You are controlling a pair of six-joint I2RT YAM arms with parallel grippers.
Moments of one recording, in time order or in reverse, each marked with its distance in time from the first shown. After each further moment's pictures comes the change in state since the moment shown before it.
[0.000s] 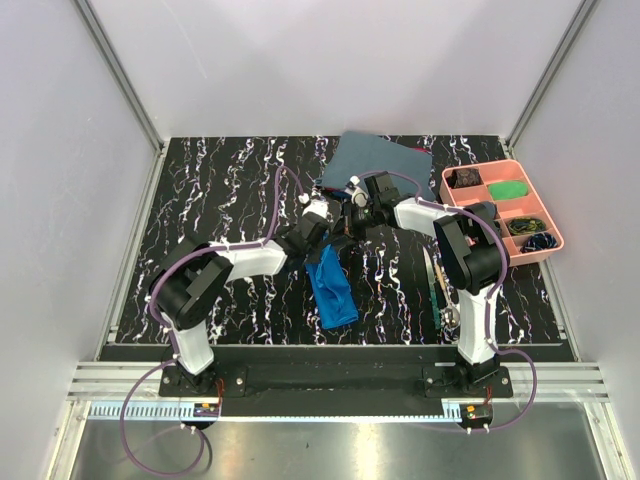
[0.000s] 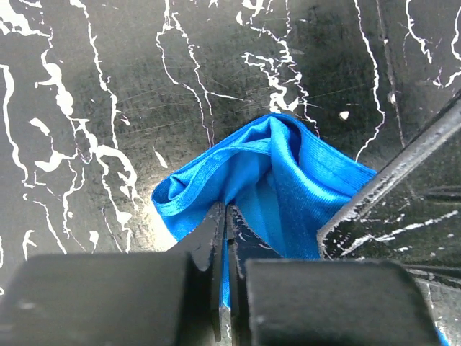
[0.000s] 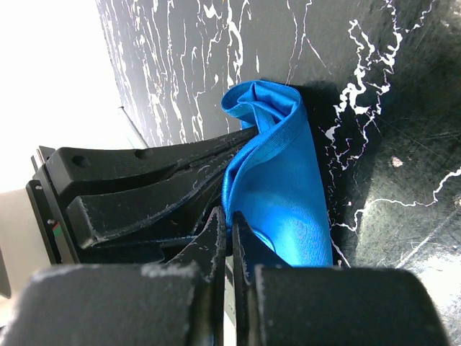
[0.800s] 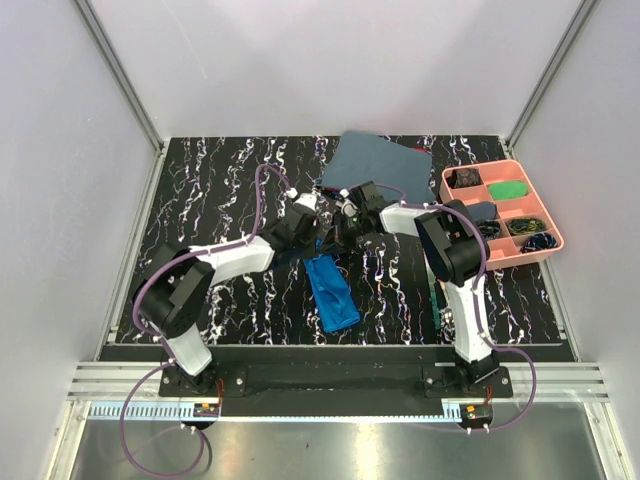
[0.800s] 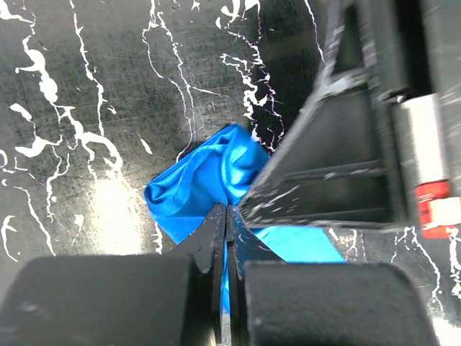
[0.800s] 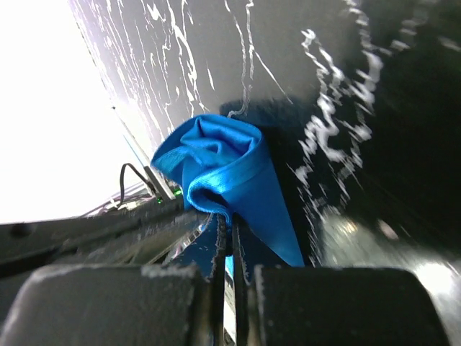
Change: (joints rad) left arm 0.056 -0.096 -0.010 -0.050 0.171 -0.093; right arm 0.043 0.133 0.048 0.020 -0.008 0.070
